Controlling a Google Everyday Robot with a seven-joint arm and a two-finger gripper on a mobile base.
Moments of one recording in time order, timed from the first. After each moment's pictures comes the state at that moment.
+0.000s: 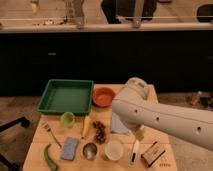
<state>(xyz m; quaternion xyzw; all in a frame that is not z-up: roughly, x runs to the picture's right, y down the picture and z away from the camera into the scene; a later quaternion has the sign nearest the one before) 0.119 0.171 0.632 -0.29 -0.03 -0.31 0.91</state>
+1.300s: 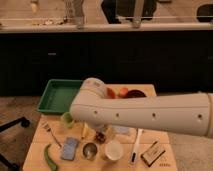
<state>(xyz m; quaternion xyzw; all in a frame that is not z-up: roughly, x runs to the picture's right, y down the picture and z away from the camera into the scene) -0.032 0.173 0.621 -0.27 -0.10 -0.48 0.83</state>
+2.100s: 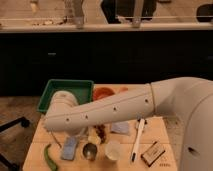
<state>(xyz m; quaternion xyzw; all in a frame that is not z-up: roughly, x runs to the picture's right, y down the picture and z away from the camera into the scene) -0.094 0.223 0.651 -0.31 -0.10 -0.55 0.76</state>
